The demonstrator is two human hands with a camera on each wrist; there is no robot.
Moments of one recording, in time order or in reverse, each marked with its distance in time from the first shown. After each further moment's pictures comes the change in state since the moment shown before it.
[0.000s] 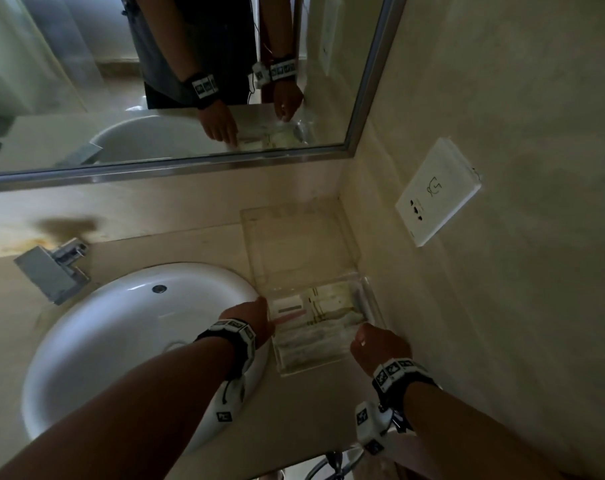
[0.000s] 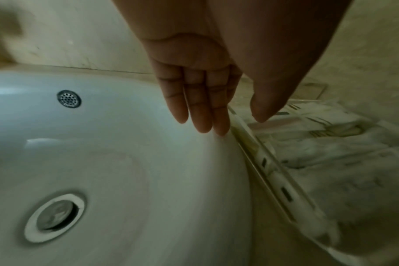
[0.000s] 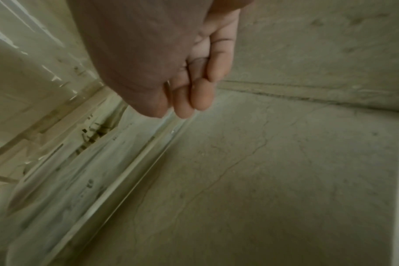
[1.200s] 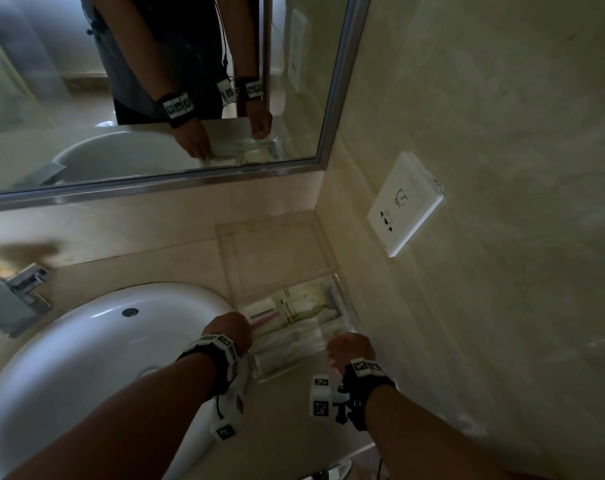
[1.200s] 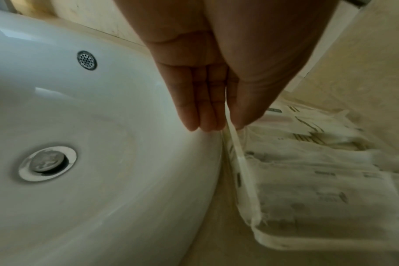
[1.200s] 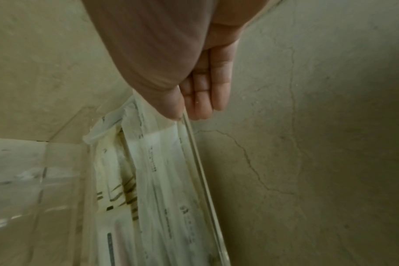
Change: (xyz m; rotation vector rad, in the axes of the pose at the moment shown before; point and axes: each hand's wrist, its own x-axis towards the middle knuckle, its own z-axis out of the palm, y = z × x) left_hand 0.042 -0.002 0.015 -0.141 0.044 -0.062; right_hand 0.031 -0.008 0.018 0.861 -0.088 0.284
